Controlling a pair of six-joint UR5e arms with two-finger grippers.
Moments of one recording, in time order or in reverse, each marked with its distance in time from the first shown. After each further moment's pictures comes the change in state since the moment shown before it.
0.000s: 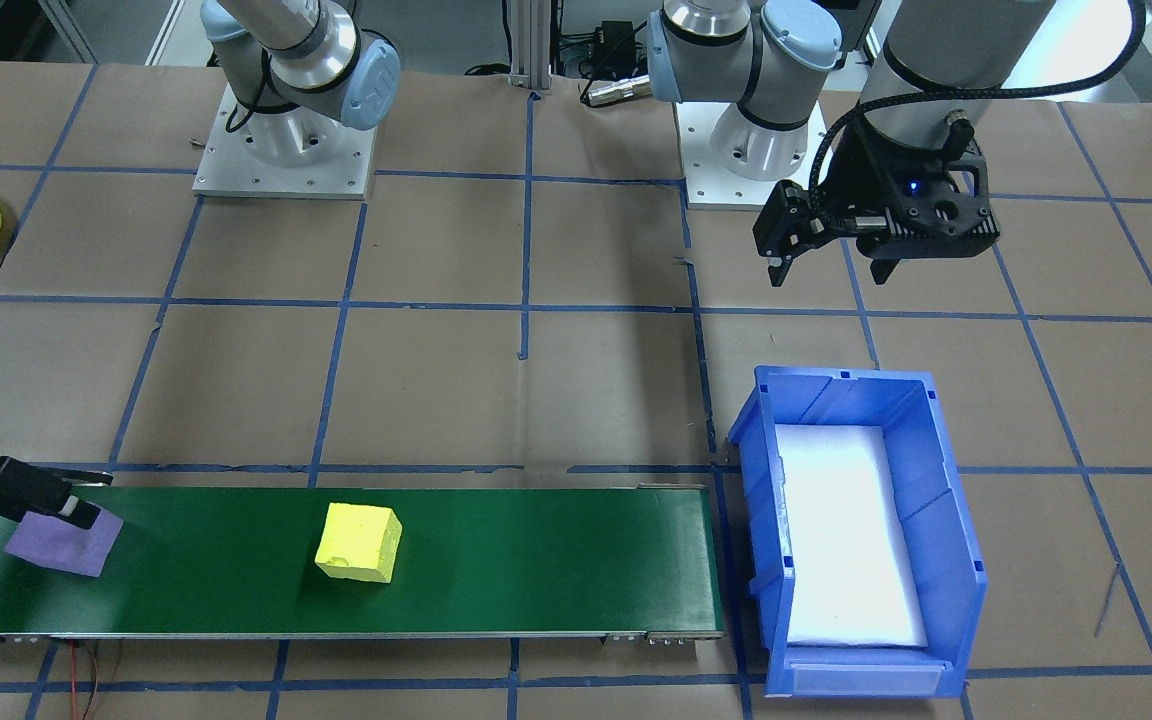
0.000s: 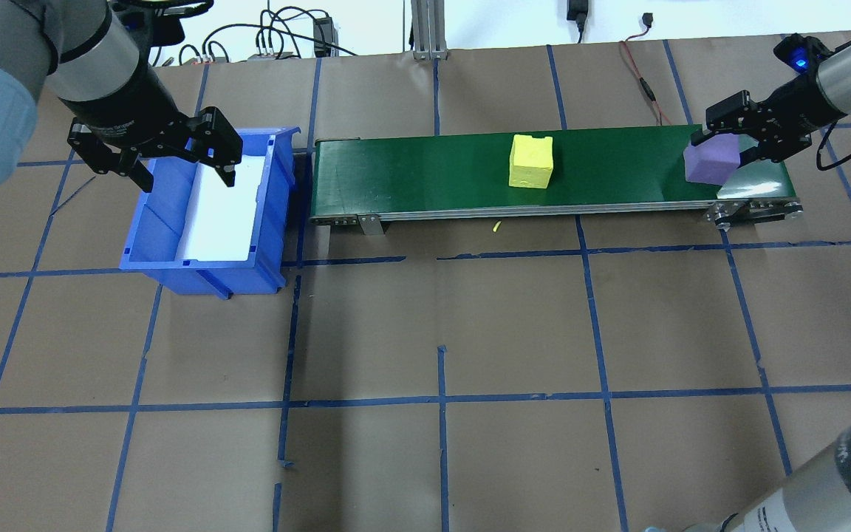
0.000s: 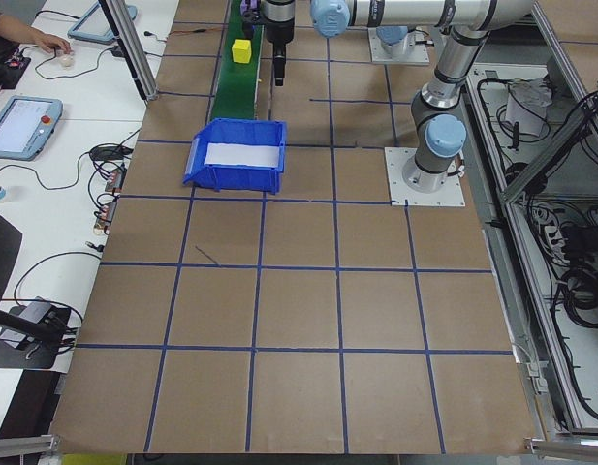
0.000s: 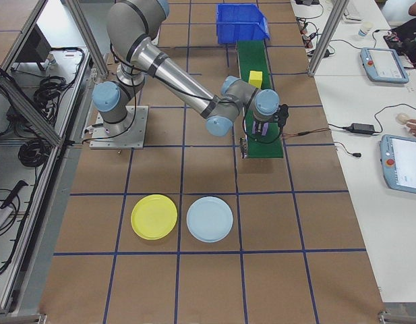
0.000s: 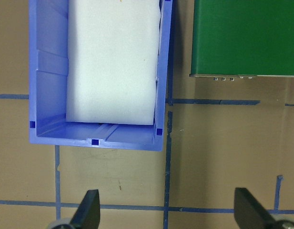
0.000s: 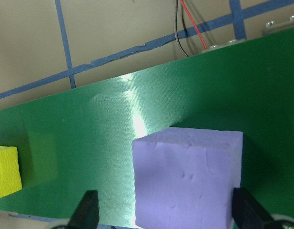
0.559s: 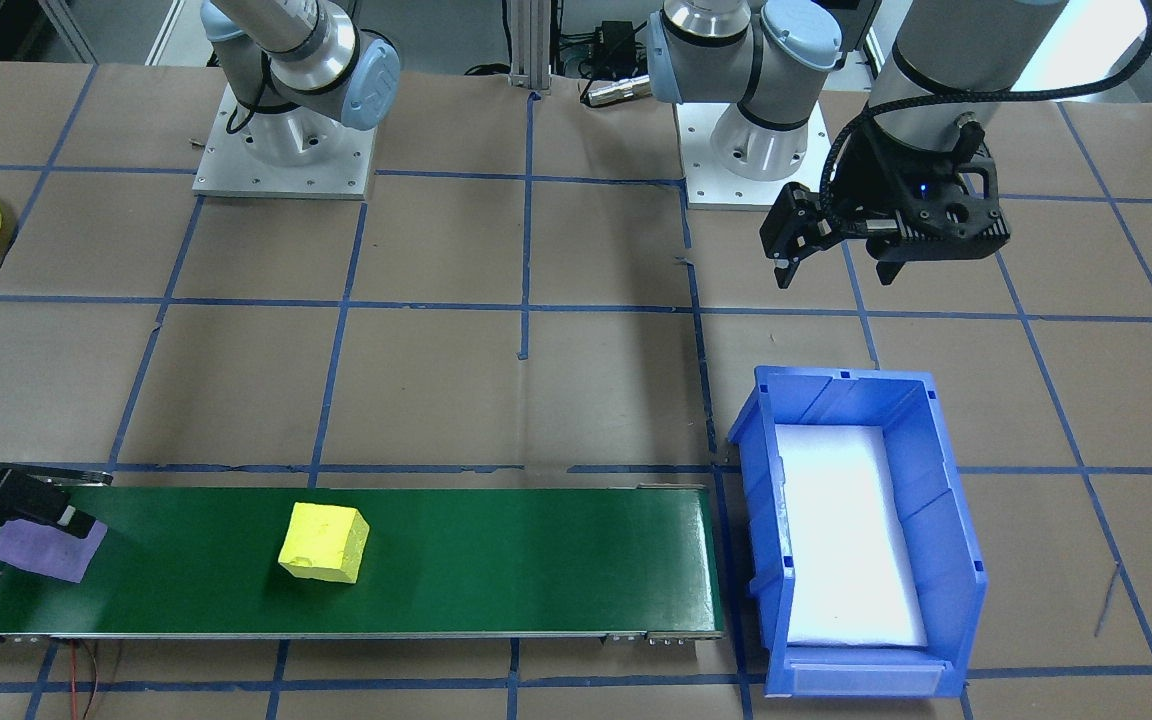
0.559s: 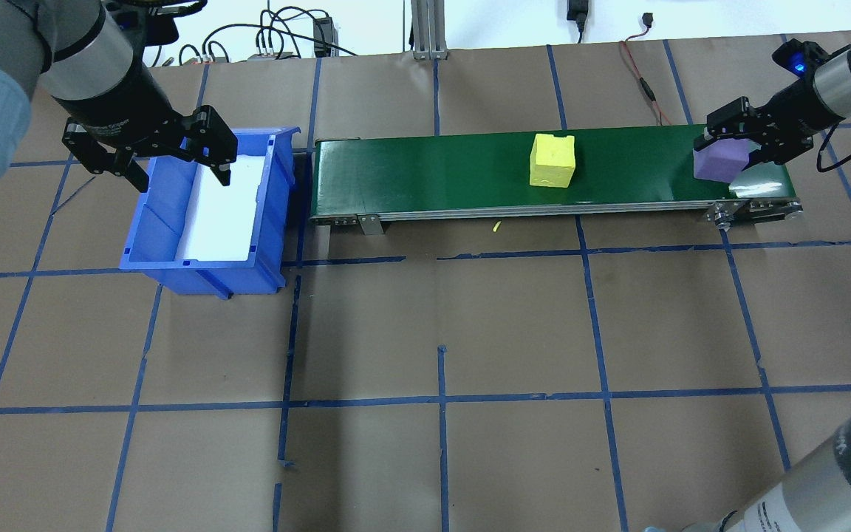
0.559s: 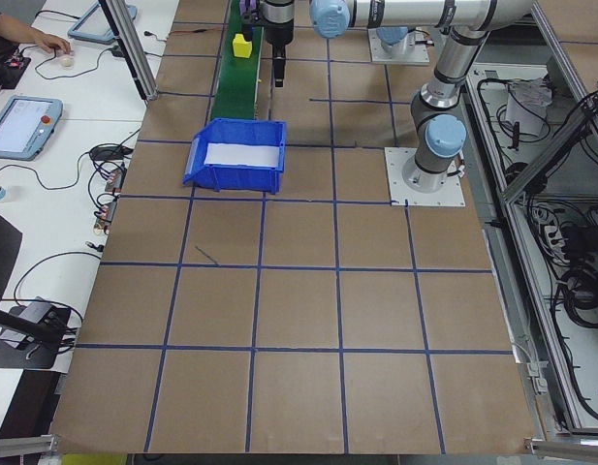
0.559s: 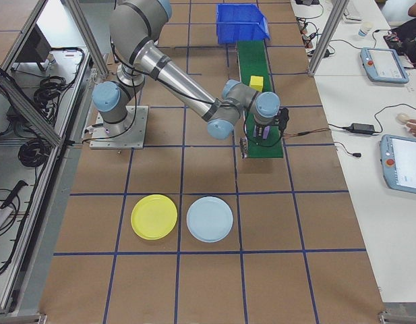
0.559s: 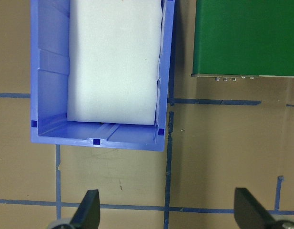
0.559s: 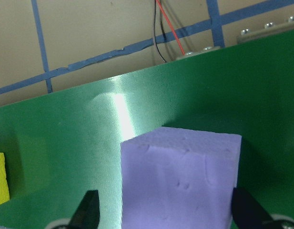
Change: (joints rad) left arm 0.011 -0.001 0.001 -0.007 0.000 -0.001; right arm 0.000 0.024 0.000 -0.048 -0.057 0.002
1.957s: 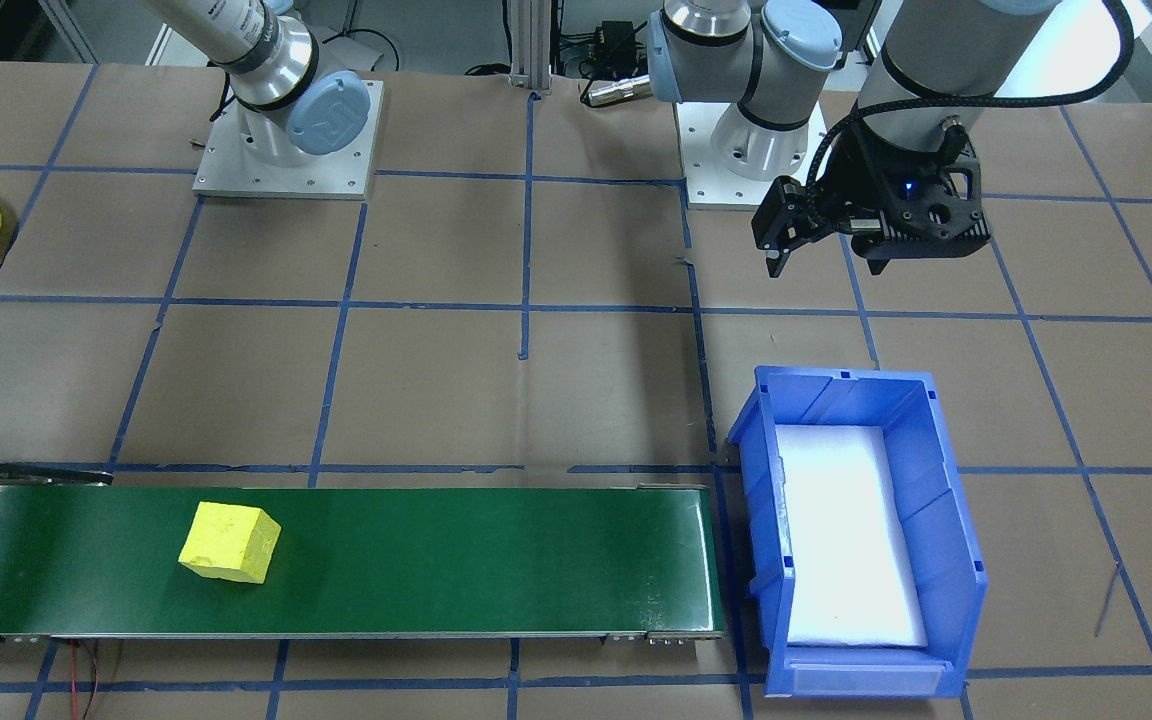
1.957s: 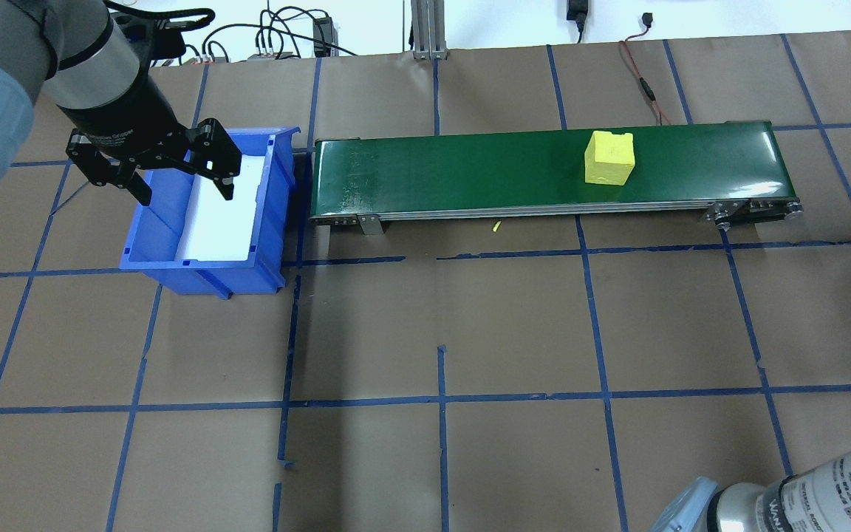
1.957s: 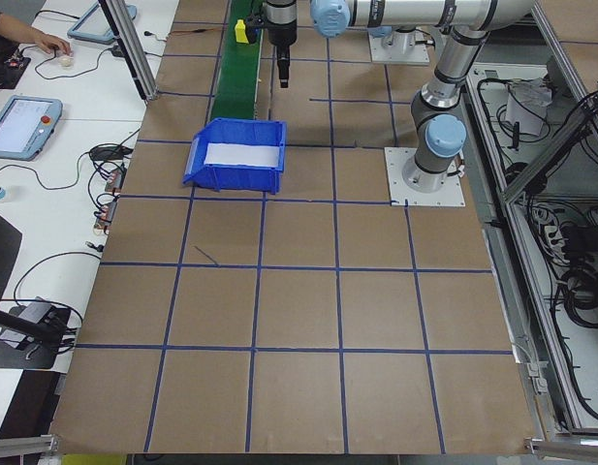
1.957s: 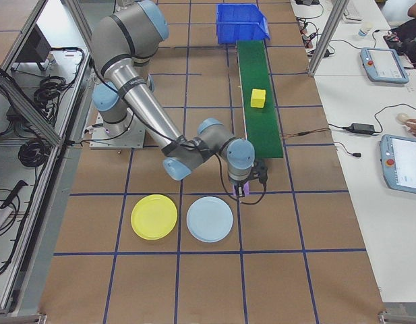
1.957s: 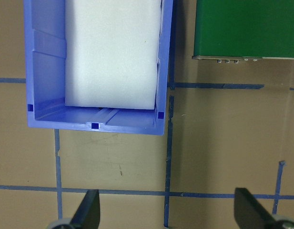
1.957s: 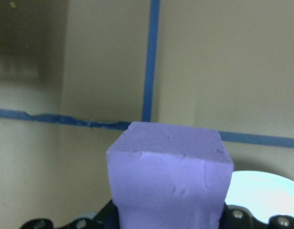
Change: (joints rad) left arm -0.008 0.003 -0.001 -0.046 0.004 0.001; right arm -0.438 -0.012 0.025 -0.039 -0.288 -0.711
